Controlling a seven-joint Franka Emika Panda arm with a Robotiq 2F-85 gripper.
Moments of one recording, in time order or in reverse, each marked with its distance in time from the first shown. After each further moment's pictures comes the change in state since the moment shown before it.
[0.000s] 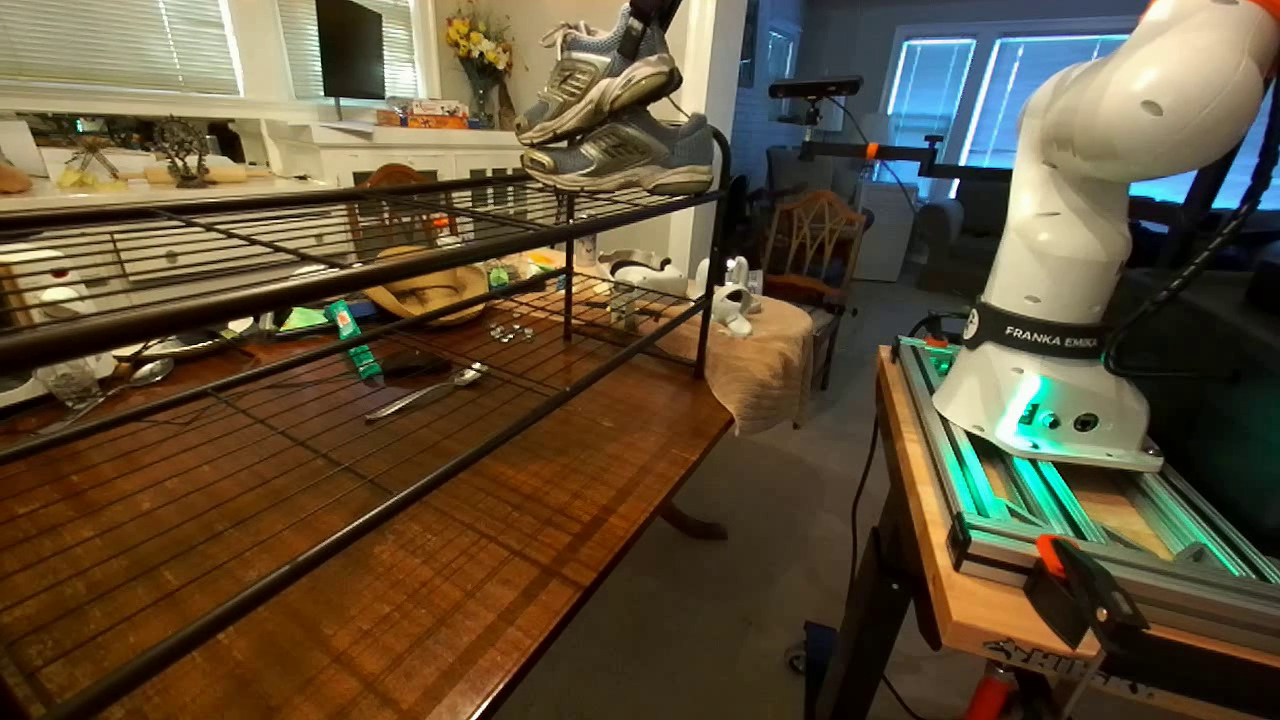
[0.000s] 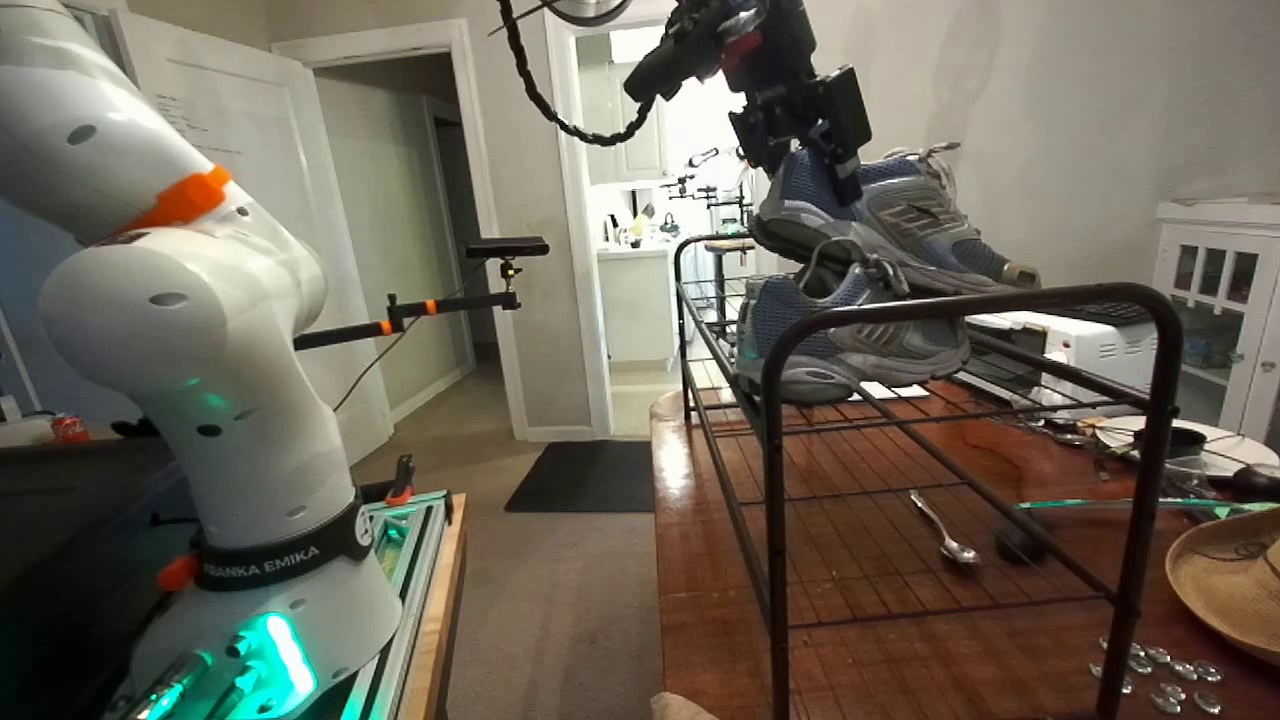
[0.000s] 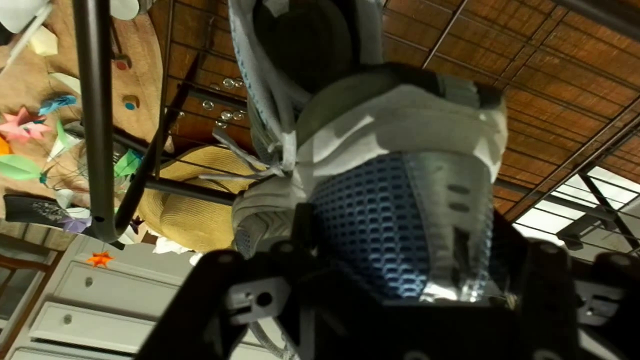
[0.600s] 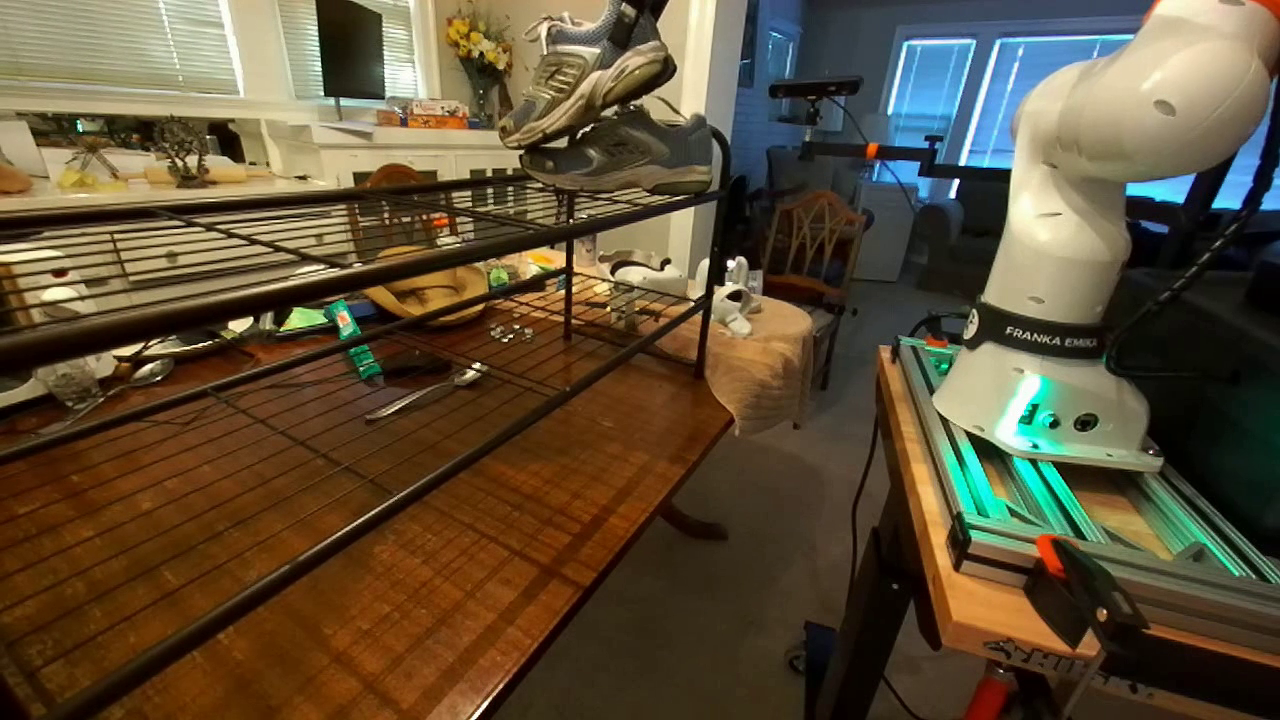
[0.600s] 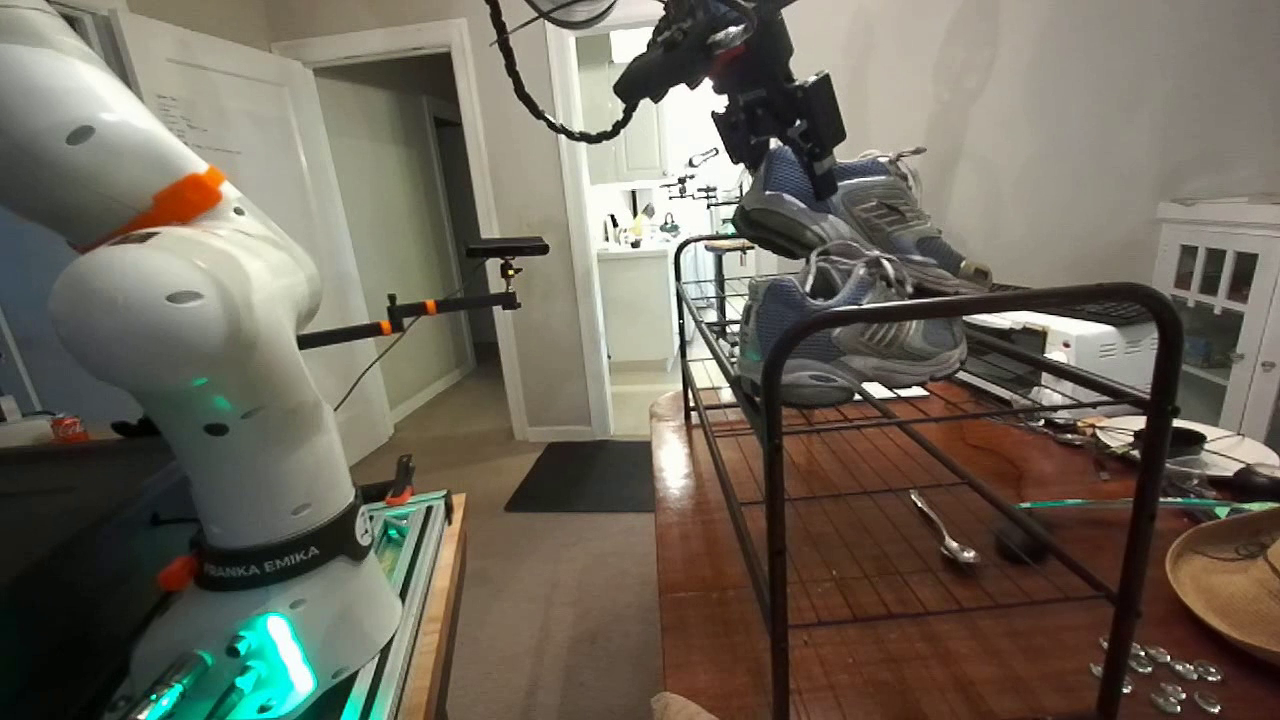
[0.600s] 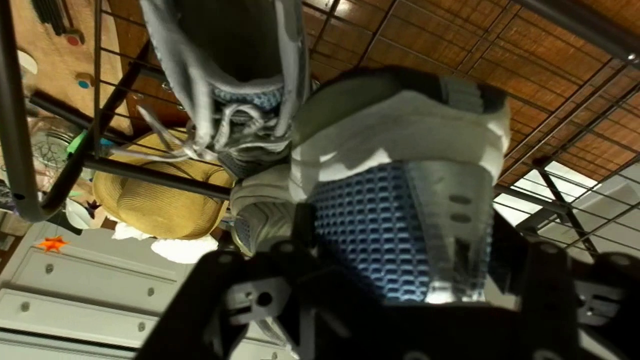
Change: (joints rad) arm 0.061 -0.021 0.010 -0.013 0.032 0.012 0.000
